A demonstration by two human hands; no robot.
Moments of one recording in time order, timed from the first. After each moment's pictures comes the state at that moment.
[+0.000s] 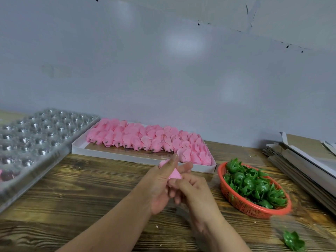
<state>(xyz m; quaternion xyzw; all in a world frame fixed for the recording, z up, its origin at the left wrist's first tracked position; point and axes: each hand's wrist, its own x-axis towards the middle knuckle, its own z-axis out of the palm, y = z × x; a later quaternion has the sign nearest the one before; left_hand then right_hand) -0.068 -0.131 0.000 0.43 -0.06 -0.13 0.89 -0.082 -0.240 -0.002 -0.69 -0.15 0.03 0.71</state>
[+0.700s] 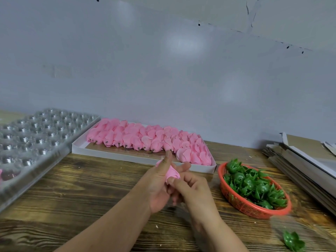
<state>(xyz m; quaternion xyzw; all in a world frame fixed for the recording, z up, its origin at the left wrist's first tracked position) -0.068 -0.132 0.004 0.40 0.00 -0.14 0.91 -0.082 -0.239 -0.003 -0.70 -0.14 -0.01 0.70</state>
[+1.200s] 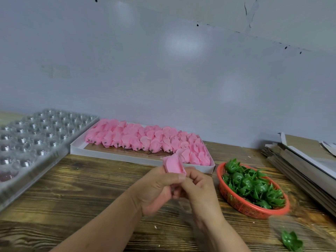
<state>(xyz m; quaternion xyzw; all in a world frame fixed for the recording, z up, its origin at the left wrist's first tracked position) -0.071 -0.122 -0.001 0.49 -0.21 -0.16 0.83 -0.084 -0.247 0.005 -0.67 -0.13 -0.05 0.73</state>
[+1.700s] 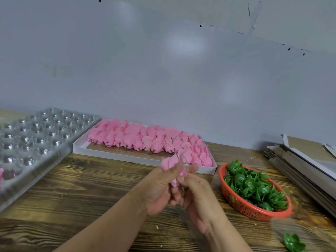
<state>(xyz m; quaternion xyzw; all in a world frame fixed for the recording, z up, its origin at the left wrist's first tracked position) -0.077 -0.123 0.003 0.51 -0.16 -0.17 0.83 -0.082 -0.241 0.002 -0.56 -0.11 0.11 0.81</state>
